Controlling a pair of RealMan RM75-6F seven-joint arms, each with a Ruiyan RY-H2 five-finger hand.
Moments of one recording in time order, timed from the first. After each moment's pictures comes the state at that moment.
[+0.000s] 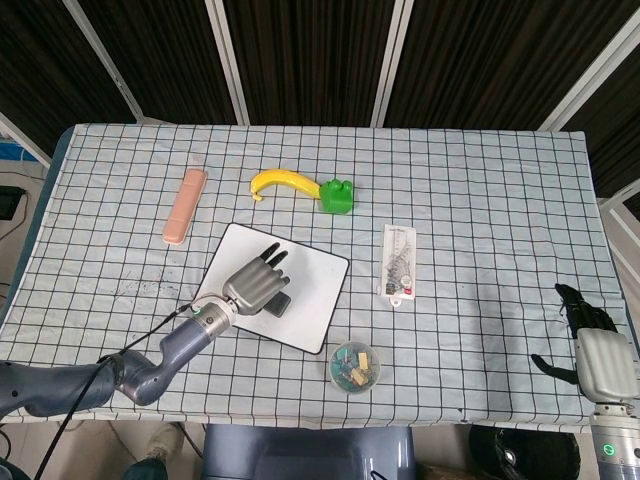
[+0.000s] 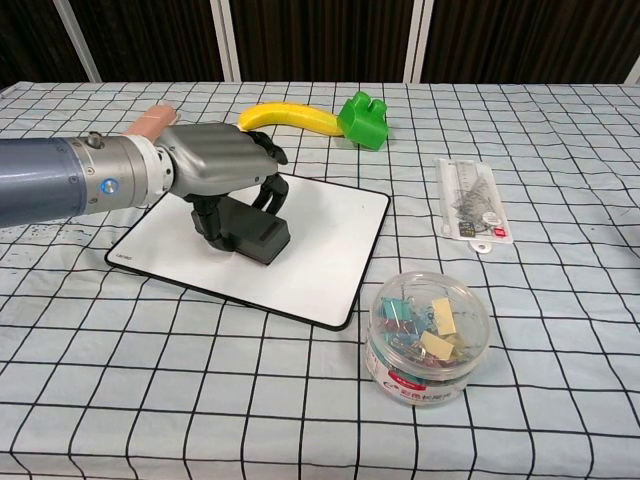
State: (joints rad) left arm -1.01 -1.58 -0.05 -1.37 1.11 0.76 0.62; right arm 0.06 -1.15 0.10 -1.67 -1.43 1.49 -0.02
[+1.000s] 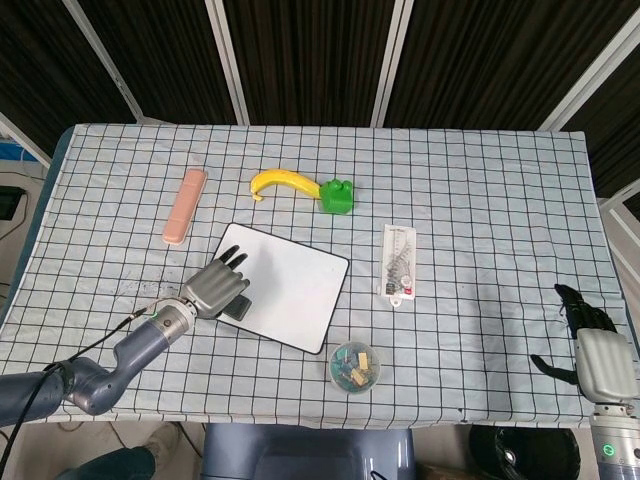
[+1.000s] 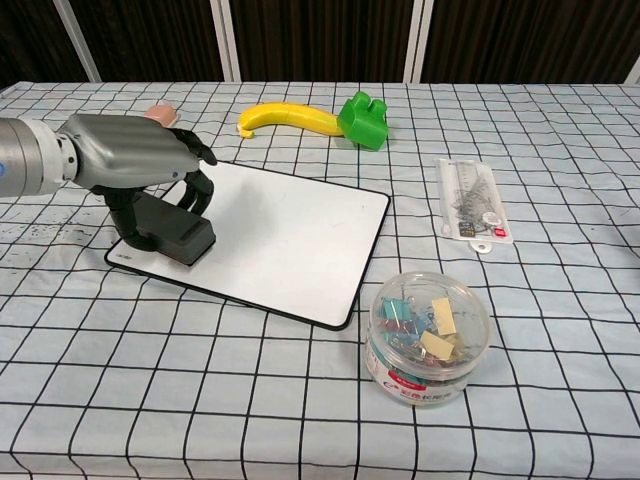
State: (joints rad) left arm -0.95 -1.35 0.03 -1.55 1.12 0.78 0.60; right arm 0.06 -1.15 0.10 -1.67 -1.43 1.49 -0.03
